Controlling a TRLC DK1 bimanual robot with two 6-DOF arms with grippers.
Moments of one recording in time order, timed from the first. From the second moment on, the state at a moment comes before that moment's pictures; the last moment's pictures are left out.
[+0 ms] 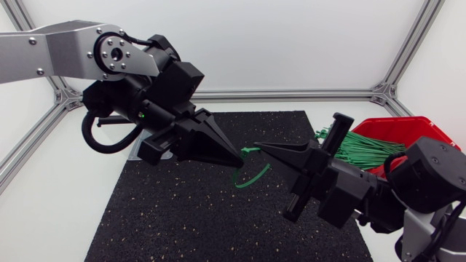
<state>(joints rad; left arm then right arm) -0.51 1.68 1.38 -1.10 1.21 0.94 0.58 1.11 0.25 0.97 -0.47 -1.00</state>
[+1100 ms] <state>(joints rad) -0.50 1.77 1.49 -1.28 1.21 1.08 0.52 1.12 0.23 0.98 -0.53 -1.00</state>
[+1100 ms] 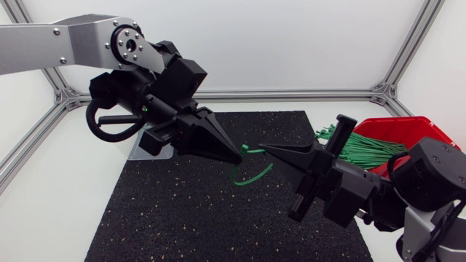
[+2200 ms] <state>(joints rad) -0.52 1.78 1.49 -1.32 1.21 1.12 0.53 1.09 0.23 0.99 -0.52 -1.00</state>
